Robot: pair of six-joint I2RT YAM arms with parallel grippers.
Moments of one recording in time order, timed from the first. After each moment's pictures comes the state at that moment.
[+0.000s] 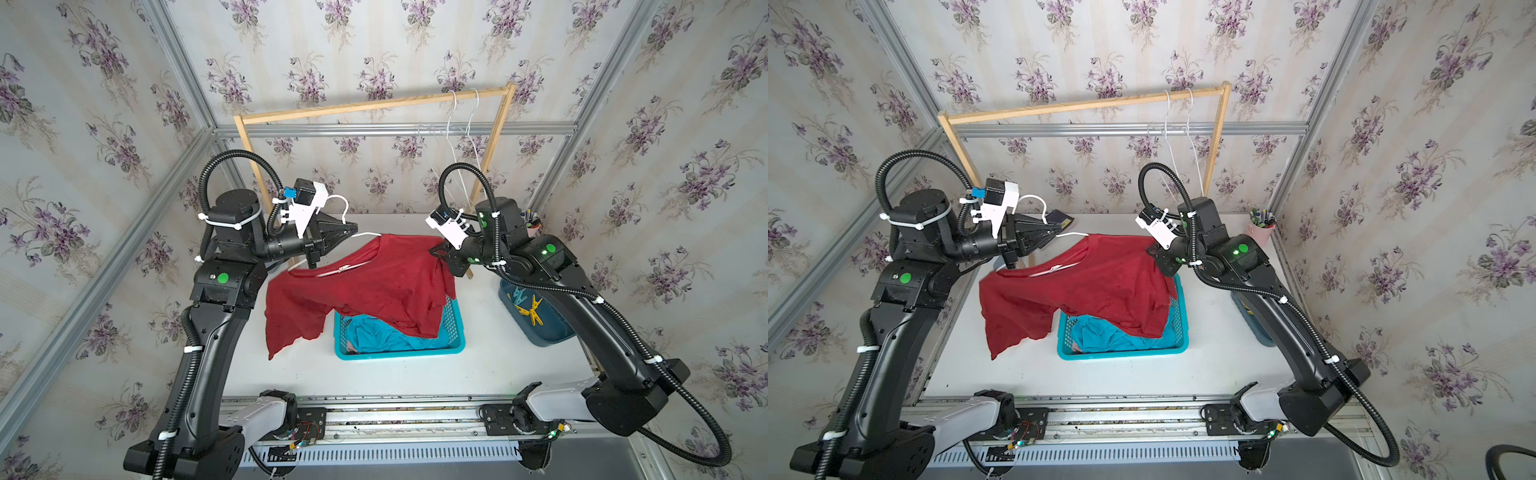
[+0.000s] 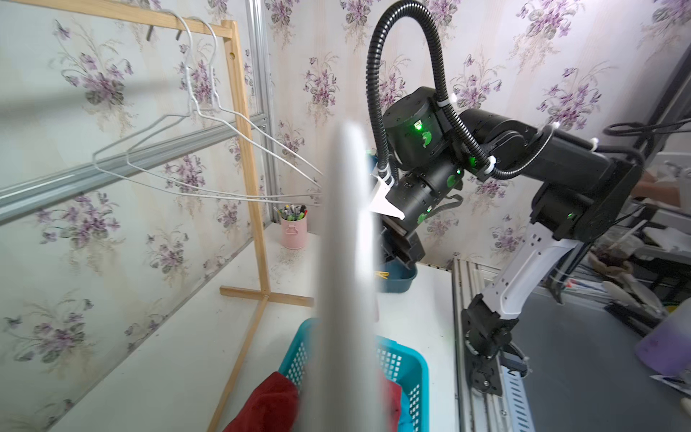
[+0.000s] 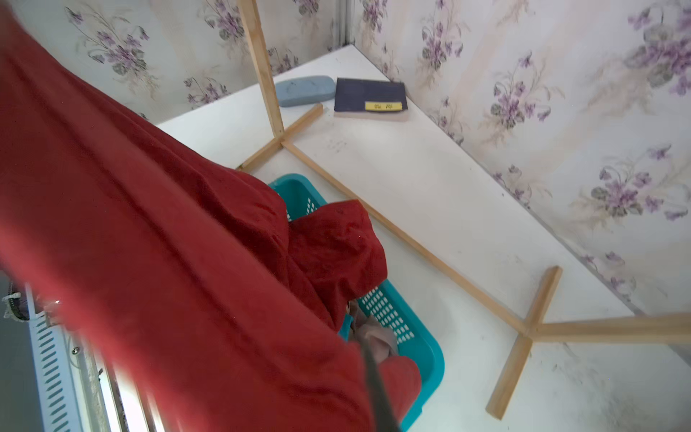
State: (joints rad) left arm -0.13 1.15 1.55 -0.54 1.04 0.10; right arm 0.58 1.37 1.63 -0.92 -0.28 -0.27
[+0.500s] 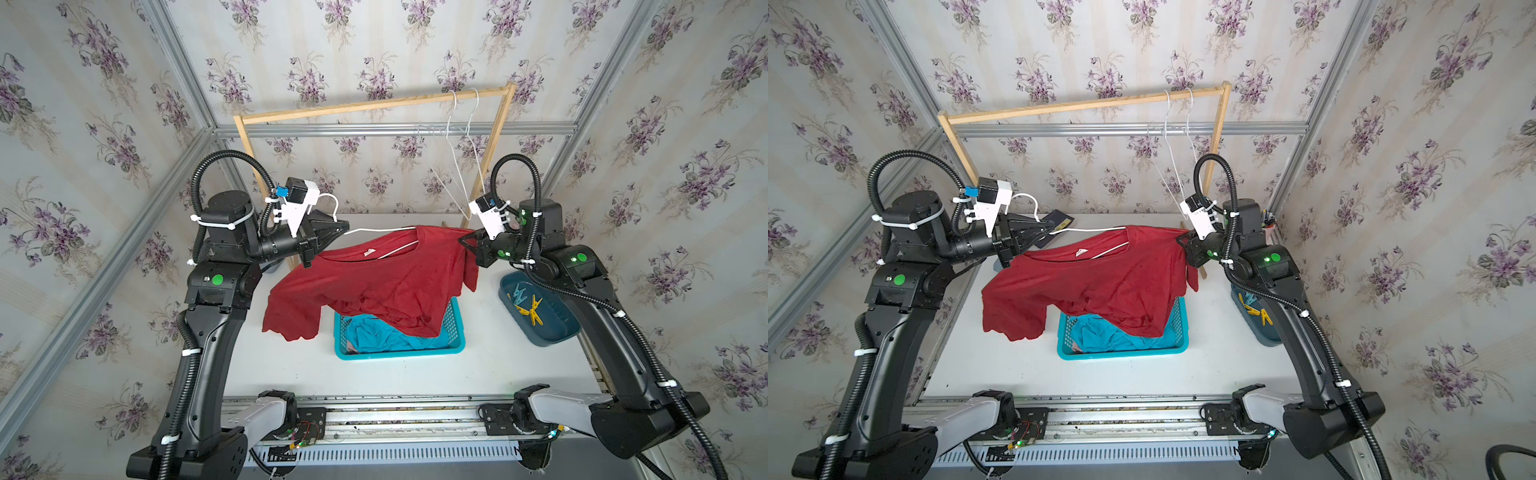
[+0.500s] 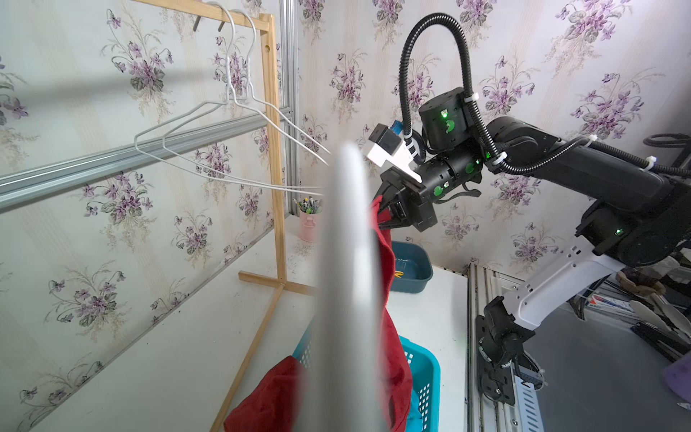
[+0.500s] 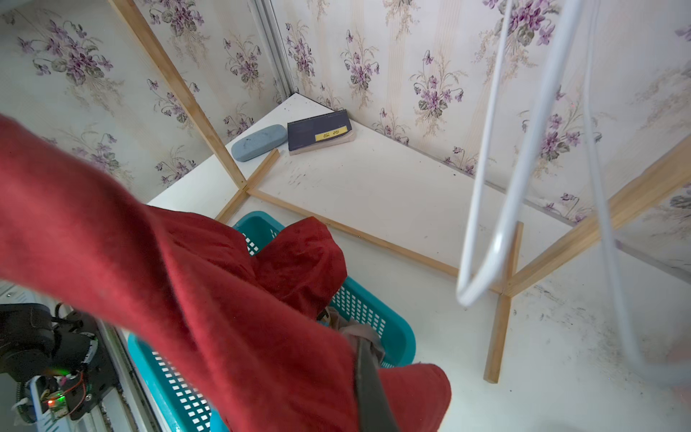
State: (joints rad) left arm -0.07 1.14 1.56 -0.58 1.02 0.10; right arm 0.31 1.25 1.46 -0.78 -0.44 -0.10
